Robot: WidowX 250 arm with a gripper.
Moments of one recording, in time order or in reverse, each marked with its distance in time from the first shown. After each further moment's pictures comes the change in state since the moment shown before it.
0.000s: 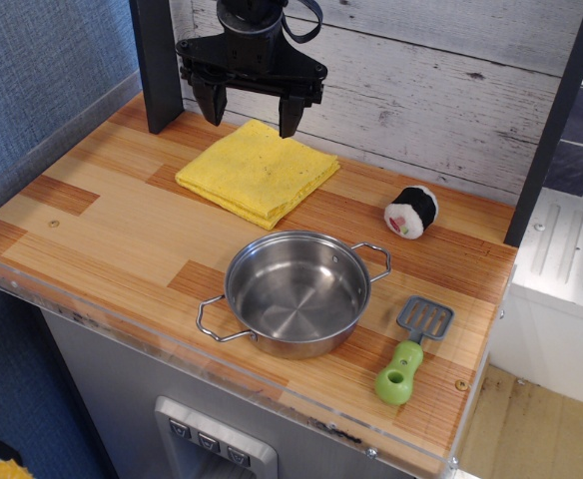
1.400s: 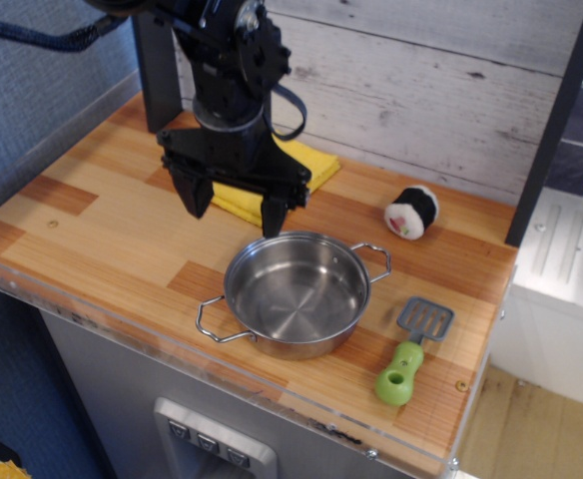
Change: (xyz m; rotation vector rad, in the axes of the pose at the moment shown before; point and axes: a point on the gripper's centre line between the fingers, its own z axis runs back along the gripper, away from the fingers) arm -0.082 -0.010 0.000 -0.065 0.121 -0.135
